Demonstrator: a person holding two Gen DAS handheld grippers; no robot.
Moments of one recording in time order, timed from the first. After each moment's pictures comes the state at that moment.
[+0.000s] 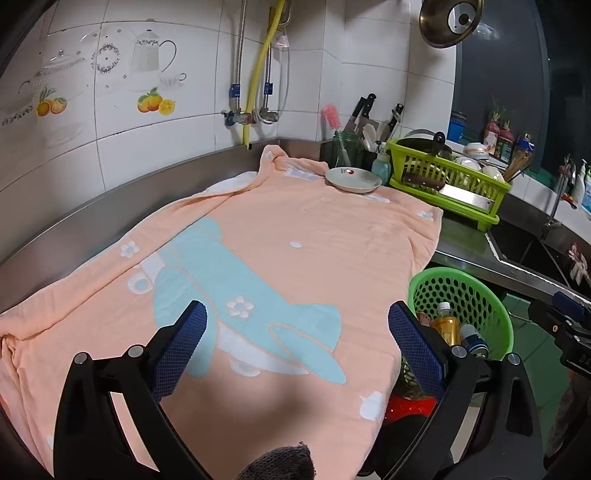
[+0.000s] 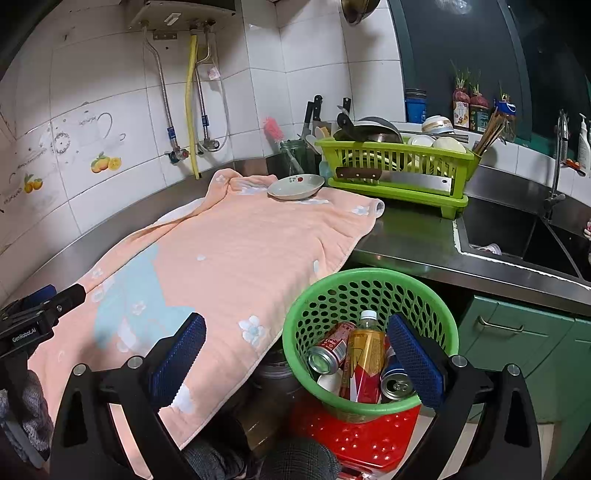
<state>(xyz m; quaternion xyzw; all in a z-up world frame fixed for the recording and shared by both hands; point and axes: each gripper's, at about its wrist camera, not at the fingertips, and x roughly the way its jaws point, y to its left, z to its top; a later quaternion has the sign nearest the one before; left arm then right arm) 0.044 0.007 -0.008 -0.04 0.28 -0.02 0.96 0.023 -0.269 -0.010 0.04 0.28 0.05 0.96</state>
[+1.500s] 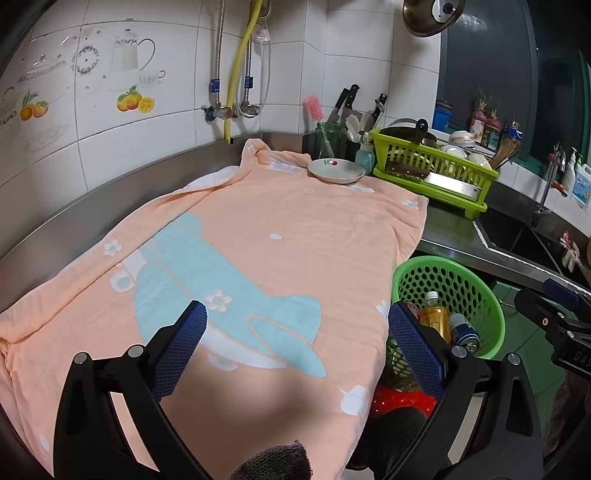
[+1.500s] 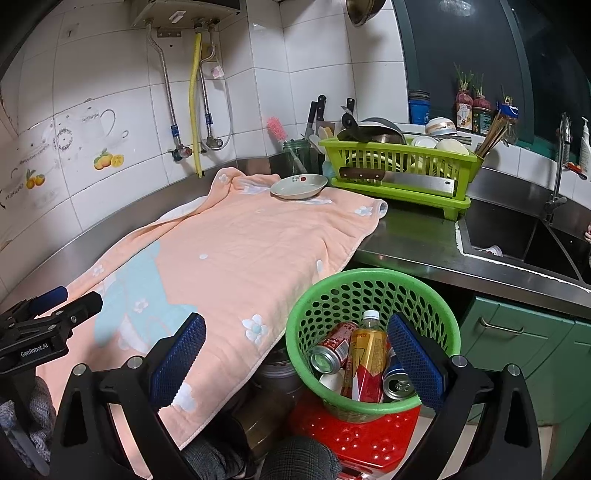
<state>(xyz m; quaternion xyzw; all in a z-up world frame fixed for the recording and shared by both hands) 0.044 -0.012 -0.014 -0.03 0.29 -0.04 0.96 0.022 -0.262 -0.012 0.03 0.28 0.05 0.96</state>
